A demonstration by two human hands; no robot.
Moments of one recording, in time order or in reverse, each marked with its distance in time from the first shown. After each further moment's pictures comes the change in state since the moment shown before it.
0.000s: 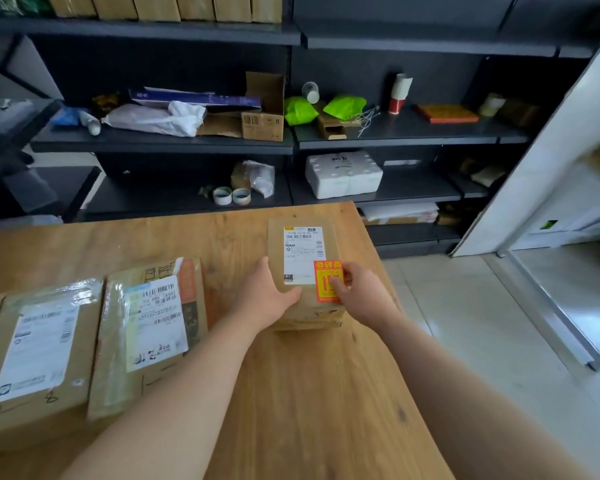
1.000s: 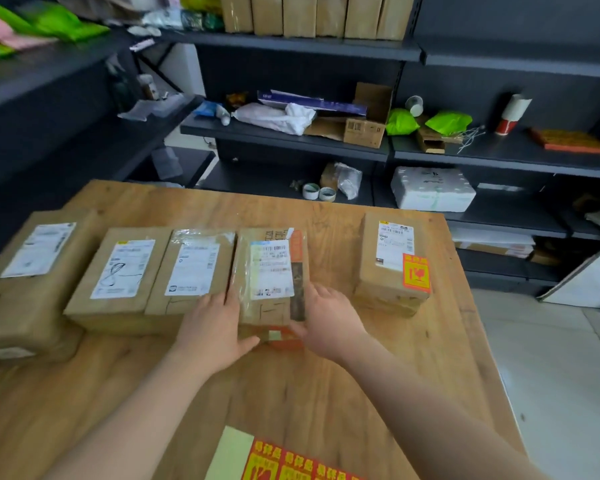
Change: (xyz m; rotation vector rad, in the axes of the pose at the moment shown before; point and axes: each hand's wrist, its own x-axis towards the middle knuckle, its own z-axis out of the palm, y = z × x) left_hand -0.168 -0.114 -0.133 0.738 0.075 -0.088; right_hand -0.116 -0.138 0.089 -0.435 -0.215 -0.578
